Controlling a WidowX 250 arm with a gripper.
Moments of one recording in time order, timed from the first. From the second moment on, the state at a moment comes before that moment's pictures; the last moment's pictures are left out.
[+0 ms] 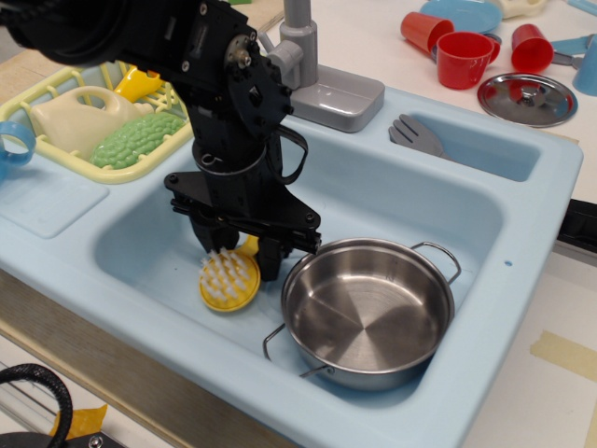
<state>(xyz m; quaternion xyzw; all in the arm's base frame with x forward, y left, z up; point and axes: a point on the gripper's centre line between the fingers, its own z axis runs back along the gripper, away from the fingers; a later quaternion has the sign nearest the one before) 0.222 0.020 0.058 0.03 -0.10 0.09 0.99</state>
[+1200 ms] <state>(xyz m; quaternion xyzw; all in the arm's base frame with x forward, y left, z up) 0.215 -0.043 0.122 -0.03 -0.20 0.03 0.98</state>
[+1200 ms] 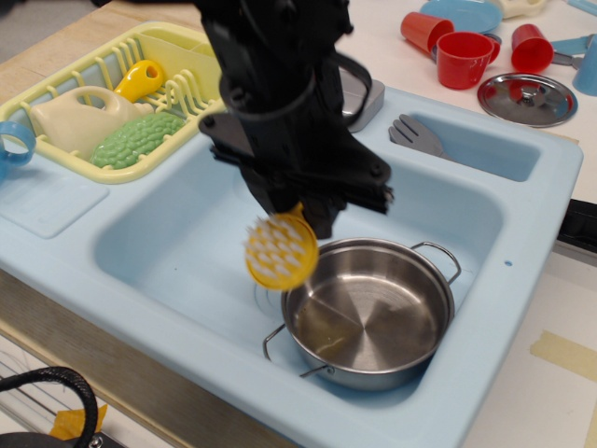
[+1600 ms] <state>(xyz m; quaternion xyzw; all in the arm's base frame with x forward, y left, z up) 0.211 -0.073 0.104 -0.09 -0.22 0.02 0.97</state>
